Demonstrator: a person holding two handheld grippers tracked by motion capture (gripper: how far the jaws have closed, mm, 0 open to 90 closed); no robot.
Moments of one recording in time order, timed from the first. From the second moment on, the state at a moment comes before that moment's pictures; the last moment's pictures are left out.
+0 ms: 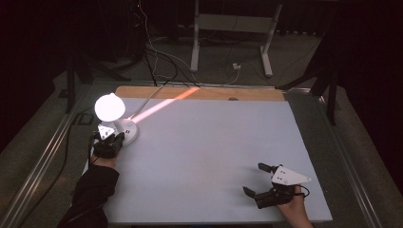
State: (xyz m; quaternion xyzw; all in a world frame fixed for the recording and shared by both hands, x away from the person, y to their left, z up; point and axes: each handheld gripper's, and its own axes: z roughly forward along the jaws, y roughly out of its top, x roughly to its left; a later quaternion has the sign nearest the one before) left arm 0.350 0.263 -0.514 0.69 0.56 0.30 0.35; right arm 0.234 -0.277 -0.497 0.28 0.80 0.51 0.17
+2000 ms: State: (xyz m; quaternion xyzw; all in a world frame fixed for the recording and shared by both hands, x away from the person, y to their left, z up) left arm 0.250 0.236 -0.504 0.77 0.43 0.16 0.44; right arm 0.235 -0.277 -0.498 0.28 0.80 0.51 0.17
